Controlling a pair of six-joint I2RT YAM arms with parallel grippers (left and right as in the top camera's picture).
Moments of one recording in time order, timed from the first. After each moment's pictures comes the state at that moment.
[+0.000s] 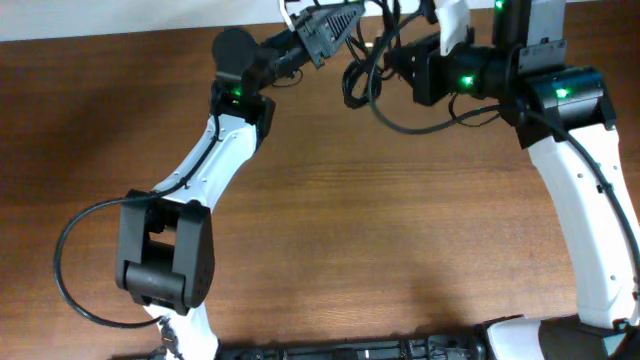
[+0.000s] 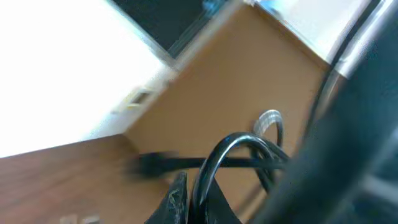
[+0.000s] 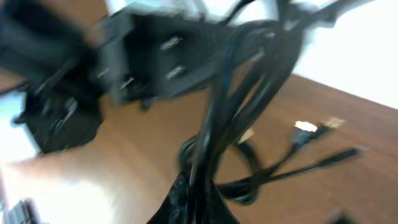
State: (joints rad) left arm -0.33 1.98 1.48 0.83 0.80 -0.99; right arm 0.16 1.54 1.73 -0.81 -0.64 -0.07
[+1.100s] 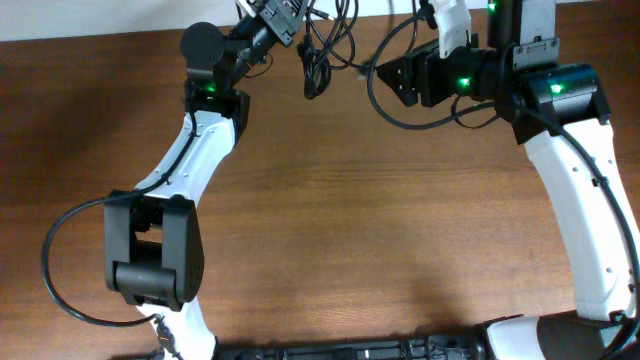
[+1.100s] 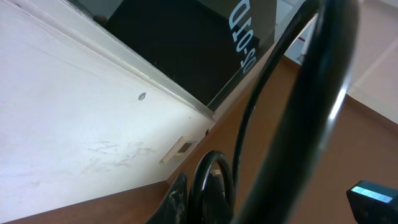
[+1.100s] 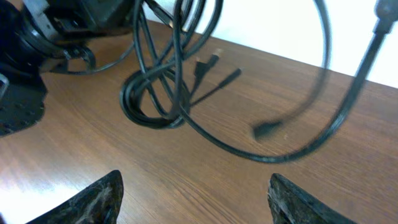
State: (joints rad) left arm -0.23 1.98 1.48 0.88 0.65 -0.93; right arm 0.16 1.56 1.73 -0.85 -0.52 -0.06
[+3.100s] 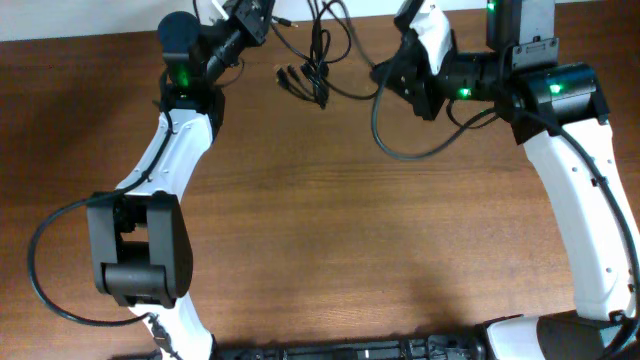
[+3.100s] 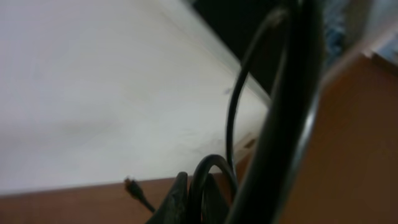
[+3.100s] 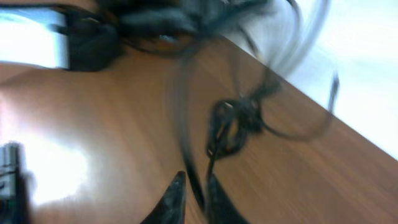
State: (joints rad) left arm -0.13 1.98 1.48 0.65 0.63 -0.75; right arm 0.16 1.56 1.73 -0.86 -0.70 -0.36
